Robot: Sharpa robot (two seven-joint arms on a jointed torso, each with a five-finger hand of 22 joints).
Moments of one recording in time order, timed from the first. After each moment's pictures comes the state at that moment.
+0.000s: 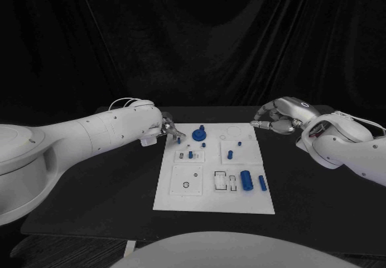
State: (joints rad) left arm 1.22 -0.46 -0.21 0.87 -0.98 0.15 -0.38; left_hand 1.06 0.07 0.03 0.22 0.07 0.90 0.06 0.40 1.15 1.47 -0.02 1.57 1.31 1.47 -0.06 1.57 1.31 0.05 1.46 0.05 1.43 1.31; right arm 1.26 -0.88 -0.21 1.45 -1.41 -0.49 0.05; right_hand 1.23 0.03 -0.03 0.27 0.25 0.88 0.10 0.32 0.30 1.47 0.01 1.57 1.31 1.47 -0.06 1.48 1.31 0.02 1.47 0.05 1.48 1.31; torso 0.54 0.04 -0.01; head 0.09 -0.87
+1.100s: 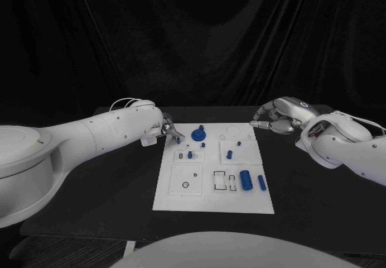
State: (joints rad) left arm 1.22 -0.42 -0.21 0.81 -0.98 0.17 -0.38; left_hand 1.09 0.08 0.04 0.20 0.12 0.90 0.06 0.38 1.14 1.47 -0.01 1.57 1.31 1.47 -0.05 1.57 1.31 0.05 1.45 0.06 1.43 1.31; right arm 1.26 -0.89 -0.21 1.45 -1.41 -0.49 0.05; right_hand 1.23 0.03 -0.03 0.27 0.25 0.88 0.10 0.32 0.30 1.47 0.01 1.57 1.31 1.47 -0.06 1.48 1.31 0.02 1.47 0.05 1.48 1.31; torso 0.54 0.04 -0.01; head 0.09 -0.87
